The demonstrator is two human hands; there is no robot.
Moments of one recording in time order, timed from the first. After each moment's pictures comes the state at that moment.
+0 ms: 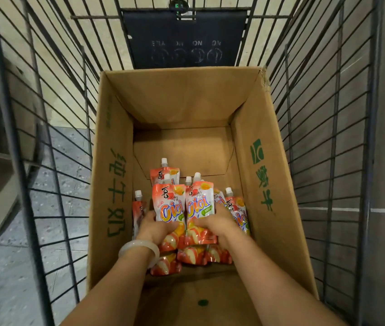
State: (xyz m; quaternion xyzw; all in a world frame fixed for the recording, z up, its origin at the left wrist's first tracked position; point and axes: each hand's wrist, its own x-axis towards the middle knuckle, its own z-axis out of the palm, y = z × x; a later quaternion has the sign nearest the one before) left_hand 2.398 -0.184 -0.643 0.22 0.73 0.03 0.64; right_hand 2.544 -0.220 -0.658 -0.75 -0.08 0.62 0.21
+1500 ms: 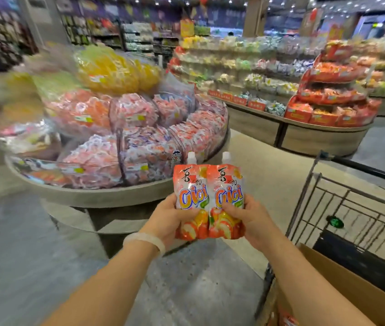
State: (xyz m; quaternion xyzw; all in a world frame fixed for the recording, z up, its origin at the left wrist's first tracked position) left_hand 2.099 -0.297 -0.219 0.25 0.54 0.60 0.53; right_hand 2.257 -0.197 -0.234 -0.33 -0.52 0.72 0.32
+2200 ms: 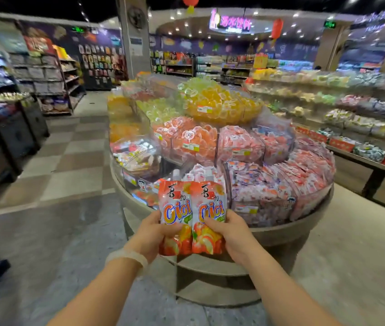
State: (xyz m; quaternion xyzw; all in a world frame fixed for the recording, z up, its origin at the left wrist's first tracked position) left_hand 1.737 -0.444 -0.209 0.17 0.59 0.68 0.39; right_hand 1.852 -0.300 -0.222 -0.27 -0.56 0.75 0.21
